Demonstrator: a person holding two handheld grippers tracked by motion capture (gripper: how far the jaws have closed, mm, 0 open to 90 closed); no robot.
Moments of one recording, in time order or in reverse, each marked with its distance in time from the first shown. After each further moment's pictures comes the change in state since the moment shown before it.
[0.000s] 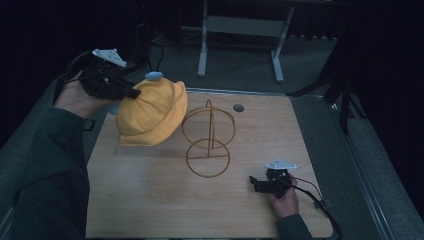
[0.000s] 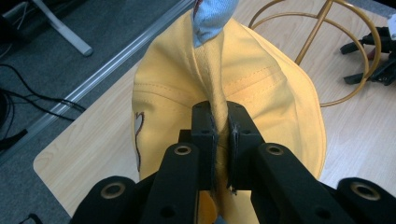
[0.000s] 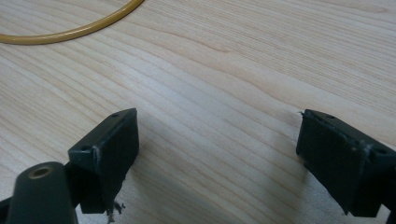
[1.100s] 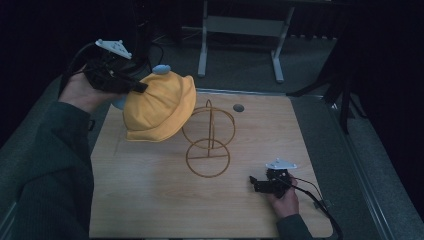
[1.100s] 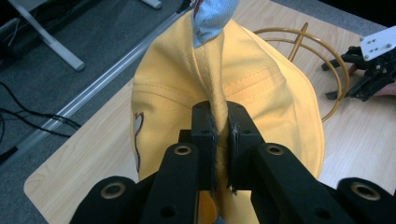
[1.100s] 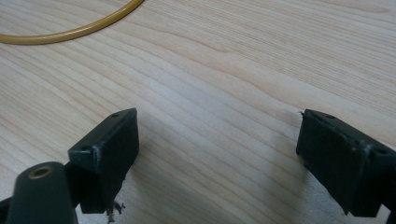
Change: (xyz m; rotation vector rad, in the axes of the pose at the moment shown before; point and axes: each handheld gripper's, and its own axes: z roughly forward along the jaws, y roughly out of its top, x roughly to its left) left arm -0.009 0.024 -0.005 -0.043 -0.032 0.014; right arm 0.000 0.000 0.000 -0.001 -0.001 -0.003
